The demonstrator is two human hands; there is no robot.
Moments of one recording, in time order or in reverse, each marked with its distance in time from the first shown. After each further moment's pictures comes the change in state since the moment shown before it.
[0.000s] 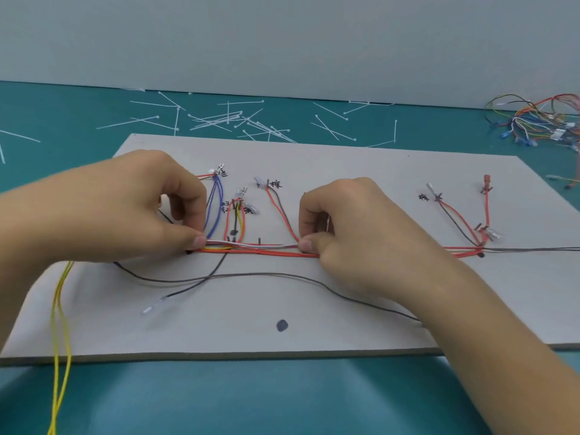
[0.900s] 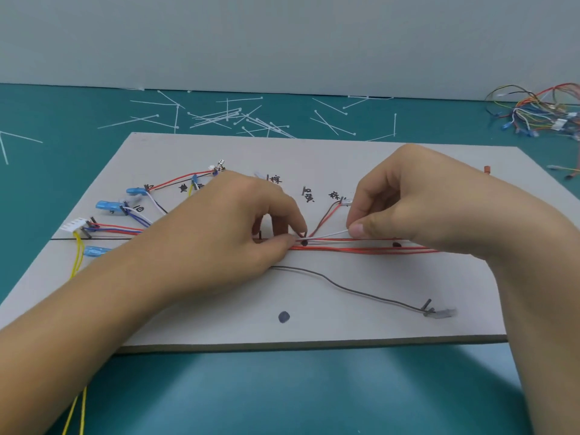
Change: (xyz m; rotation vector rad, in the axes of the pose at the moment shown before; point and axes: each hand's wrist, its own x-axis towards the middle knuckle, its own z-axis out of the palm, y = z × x) left_hand 0.014 0.062 0.051 -0.218 0.177 0.274; right_hand -0.007 0.028 -0.052 0.170 -0.178 0.192
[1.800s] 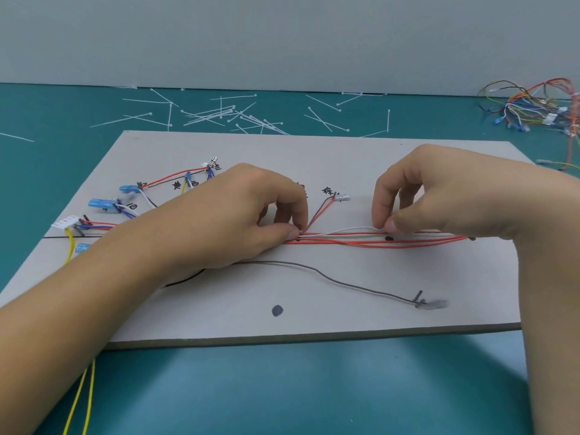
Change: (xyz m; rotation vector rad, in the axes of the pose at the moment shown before) left_hand 0.020 -0.006 0.002 0.002 -0.154 0.030; right_hand -0.005 0.020 -0.022 -0.206 -0.057 0.107
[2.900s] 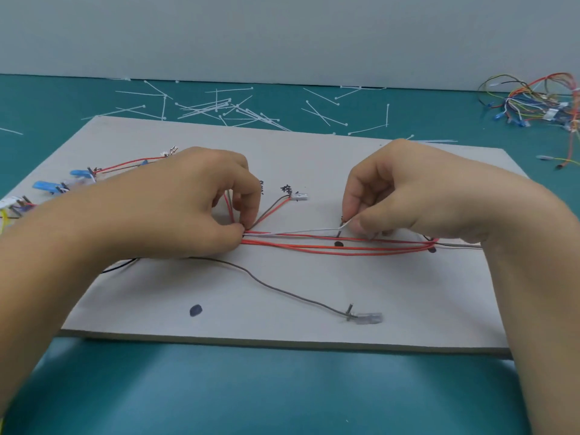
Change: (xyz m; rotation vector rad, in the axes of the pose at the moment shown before) left_hand -0.019 -0.002 -0.028 0.122 -0.035 -0.158; right_hand 0.010 -0.014 0.017 0.282 -0.066 -0.107
